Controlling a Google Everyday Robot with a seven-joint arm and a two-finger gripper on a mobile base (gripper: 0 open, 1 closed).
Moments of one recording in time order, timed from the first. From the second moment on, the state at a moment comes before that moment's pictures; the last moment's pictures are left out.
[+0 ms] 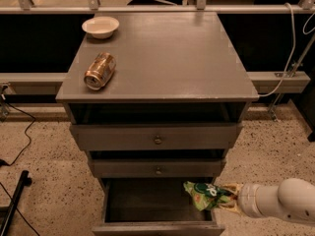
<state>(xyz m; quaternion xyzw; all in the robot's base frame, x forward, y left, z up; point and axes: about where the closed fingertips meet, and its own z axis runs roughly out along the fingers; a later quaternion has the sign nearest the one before) 0.427 -0.240 0.504 -0.60 0.73 0.07 0.31</state>
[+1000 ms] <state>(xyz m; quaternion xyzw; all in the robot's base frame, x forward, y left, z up) 0.484 -0.218 0.357 -0.57 0.72 0.13 0.37</state>
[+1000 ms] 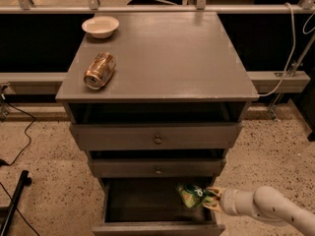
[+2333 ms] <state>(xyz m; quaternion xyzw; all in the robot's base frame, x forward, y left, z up) 0.521 -0.150 0.245 -0.54 0.72 0.22 0.38</state>
